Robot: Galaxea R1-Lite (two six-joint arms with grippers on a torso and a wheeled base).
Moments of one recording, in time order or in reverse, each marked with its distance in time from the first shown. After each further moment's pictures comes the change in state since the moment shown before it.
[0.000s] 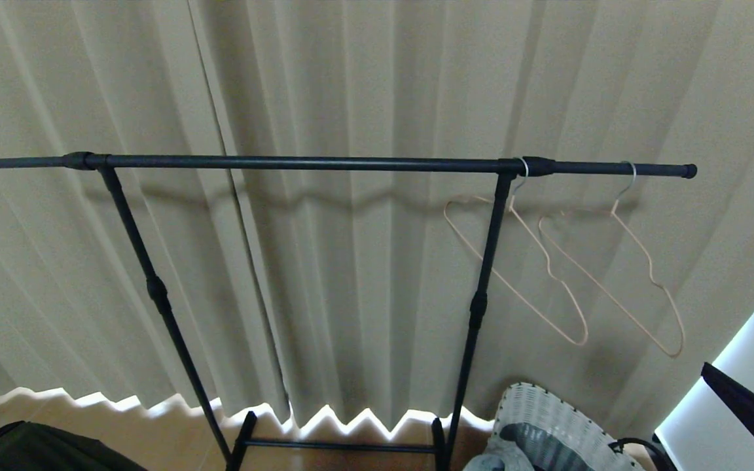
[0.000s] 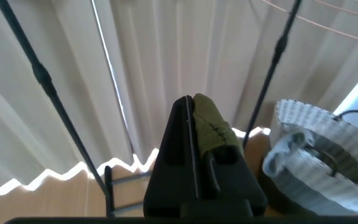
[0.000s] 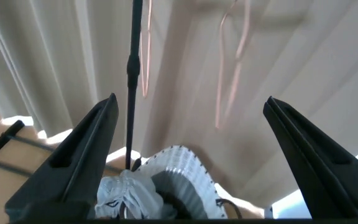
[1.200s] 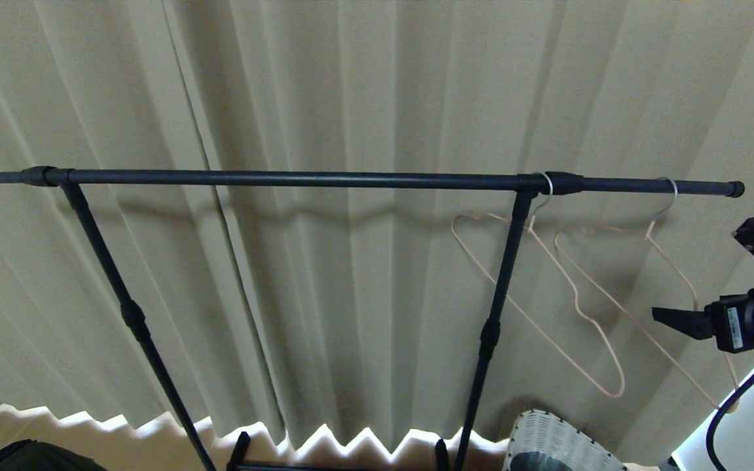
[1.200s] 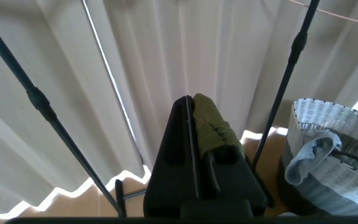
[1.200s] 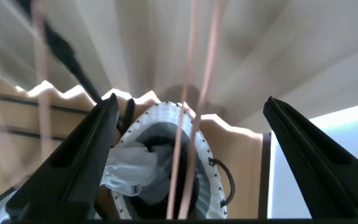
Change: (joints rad) left arm -0.029 -0.039 0.046 -0.005 0.001 0.070; right arm -0.083 0.534 -0.596 0.517 -0.096 0.003
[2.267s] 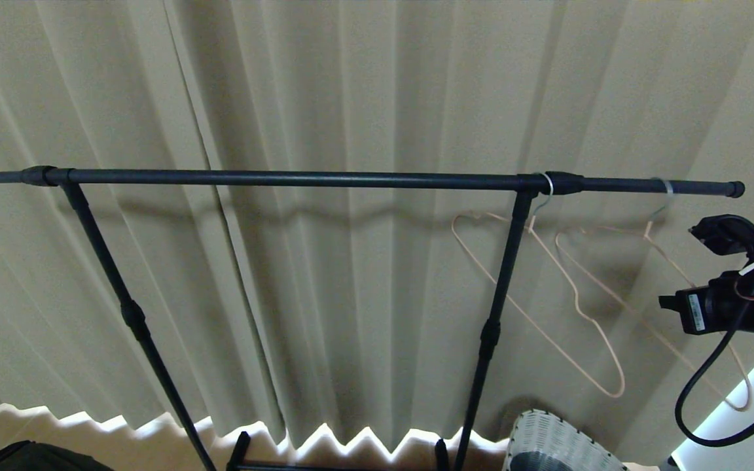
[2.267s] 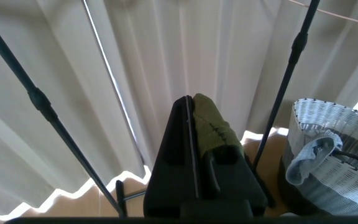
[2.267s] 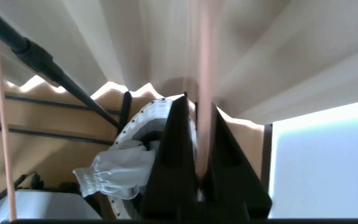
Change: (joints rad) left arm -0.001 -0.007 0.001 0.001 0.000 0.003; right arm 0.000 0.176 -0.100 -0.010 -0.025 0.008
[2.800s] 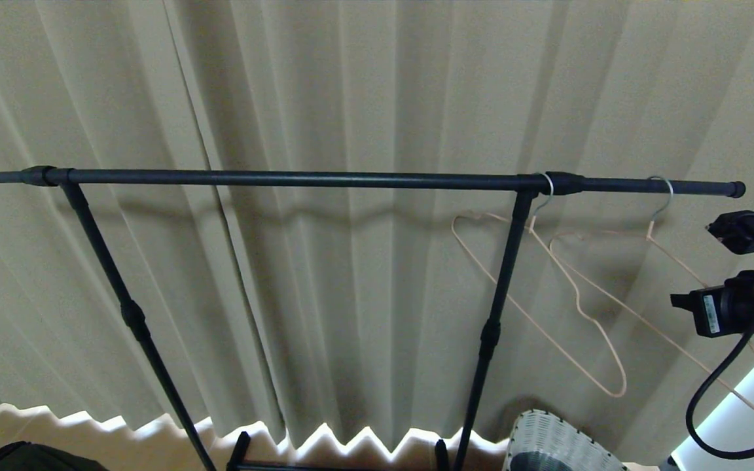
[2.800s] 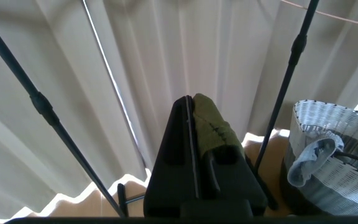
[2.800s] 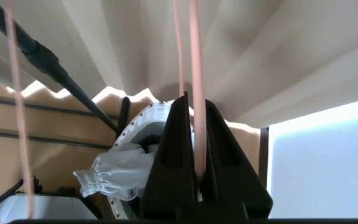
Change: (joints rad) left arm -0.001 -0.013 -0.001 0.000 0.000 0.010; right arm 0.003 -0.077 0.036 0.000 -0.007 0.003
